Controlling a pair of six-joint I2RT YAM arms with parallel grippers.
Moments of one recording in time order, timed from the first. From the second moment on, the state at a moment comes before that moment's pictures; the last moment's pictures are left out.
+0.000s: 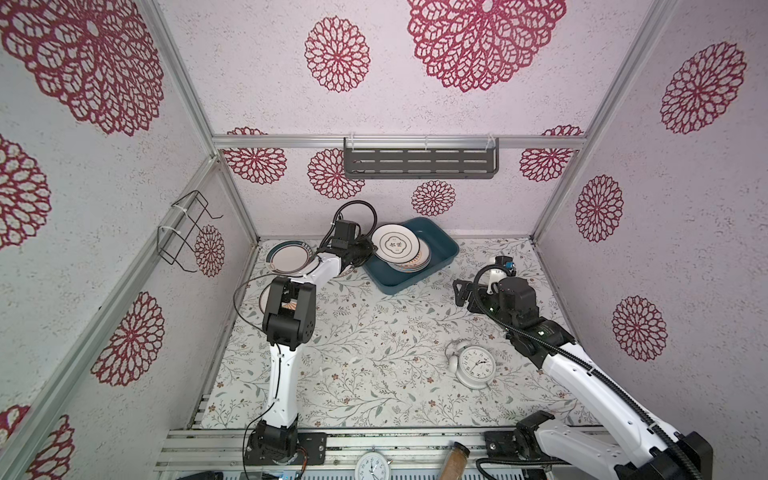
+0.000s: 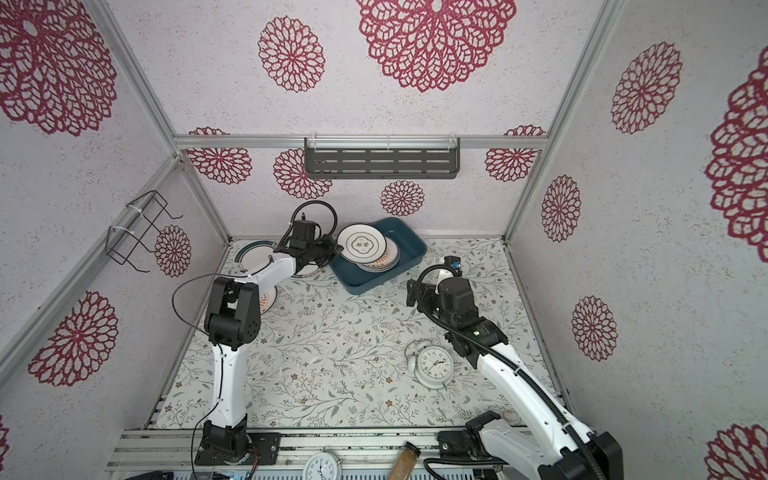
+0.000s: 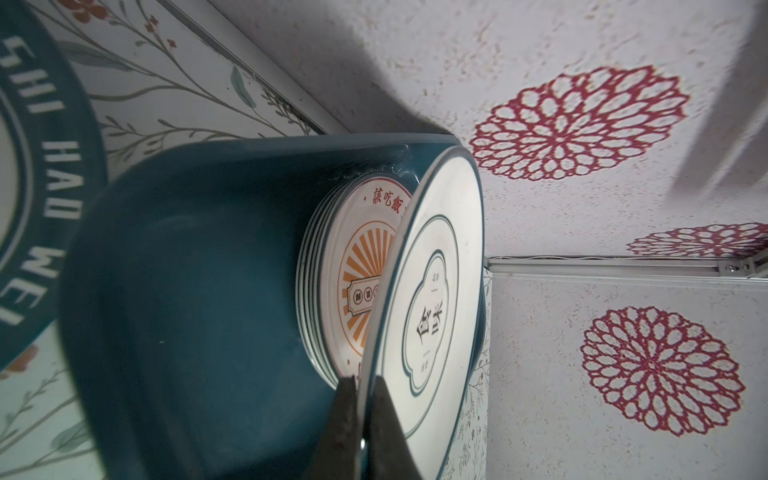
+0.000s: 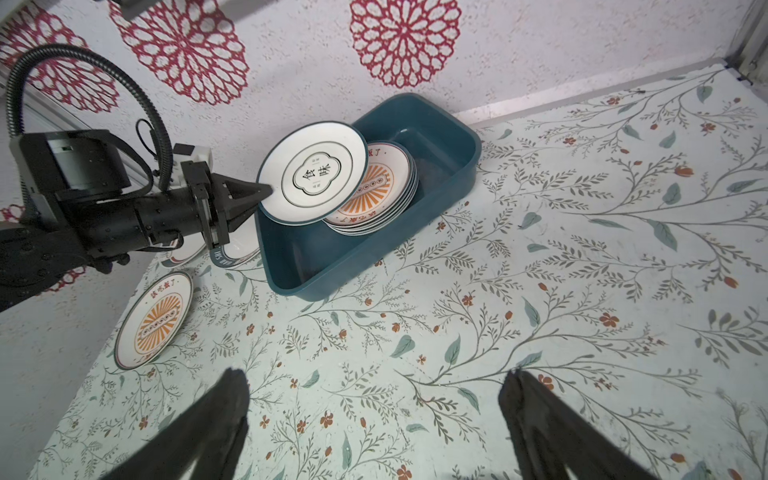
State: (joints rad) left arm -0.28 2.30 1.85 -0.15 0.35 -0.94; right arm 0.45 1.04 0.85 -0.27 0.12 0.50
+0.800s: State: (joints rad) left arm -0.31 2.53 2.06 -0.10 0.32 -1.08; right arm 0.31 1.26 0.88 -0.16 -0.06 0.50
